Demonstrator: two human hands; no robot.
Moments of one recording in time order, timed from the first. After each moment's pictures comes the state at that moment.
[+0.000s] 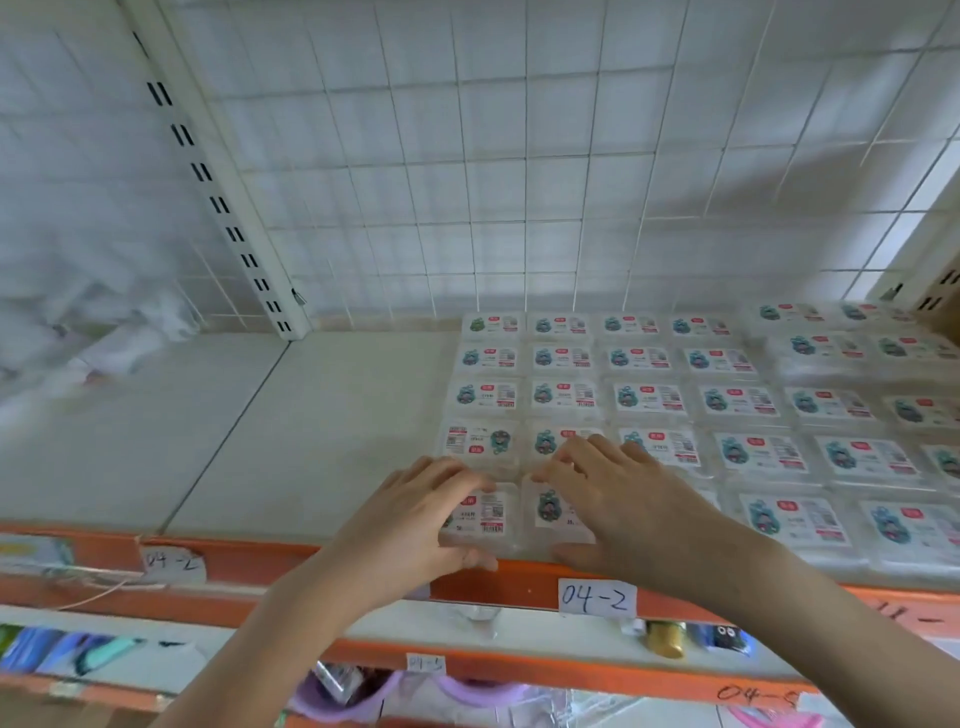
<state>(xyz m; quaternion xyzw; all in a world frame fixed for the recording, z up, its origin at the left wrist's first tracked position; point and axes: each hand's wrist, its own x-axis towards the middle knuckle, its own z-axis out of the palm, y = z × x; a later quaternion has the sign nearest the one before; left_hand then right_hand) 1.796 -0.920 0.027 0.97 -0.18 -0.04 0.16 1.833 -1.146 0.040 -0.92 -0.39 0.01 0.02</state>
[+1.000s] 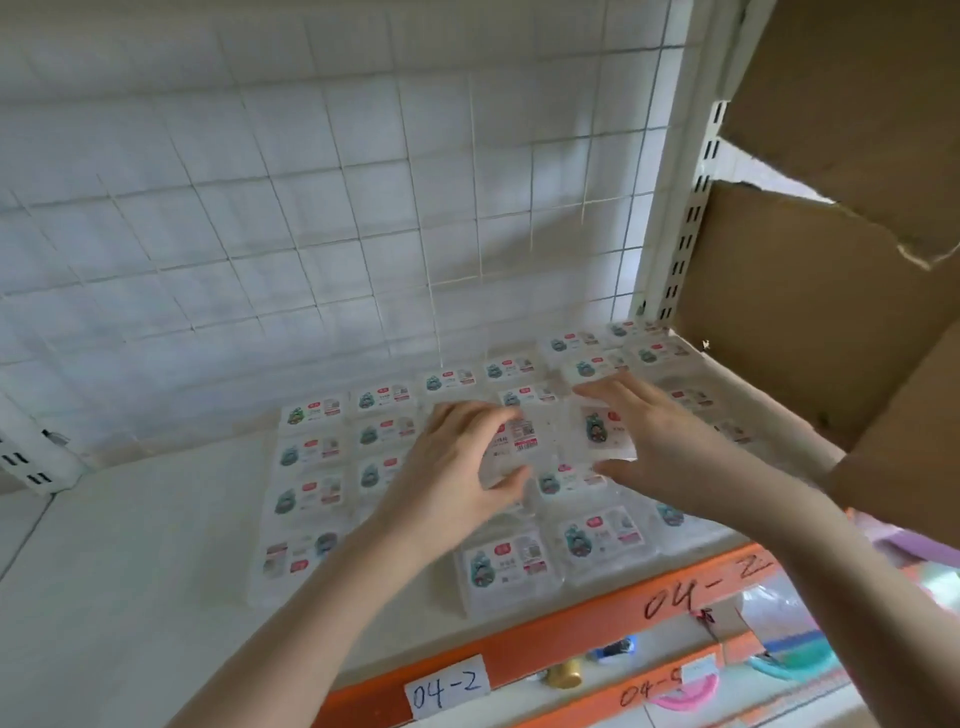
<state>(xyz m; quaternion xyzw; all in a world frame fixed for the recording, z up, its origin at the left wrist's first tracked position) 1.888 -1.076 0.063 0.90 -0.33 0.12 0.26 1.852 -1.297 0.091 -0.98 -0.10 -0.03 0.17</state>
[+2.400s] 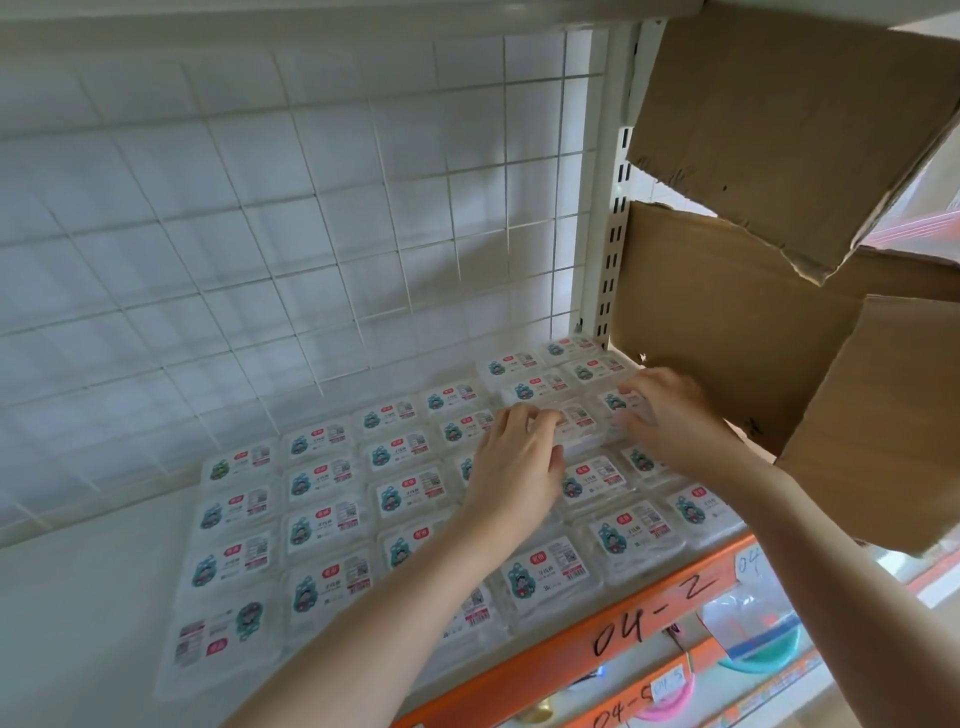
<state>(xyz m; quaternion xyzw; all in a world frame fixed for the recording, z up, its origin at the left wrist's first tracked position) 1.923 -1.203 0.030 0.90 -0.34 0.15 0.23 1.895 -1.397 0.053 -0.96 0.12 -0.07 0.24</state>
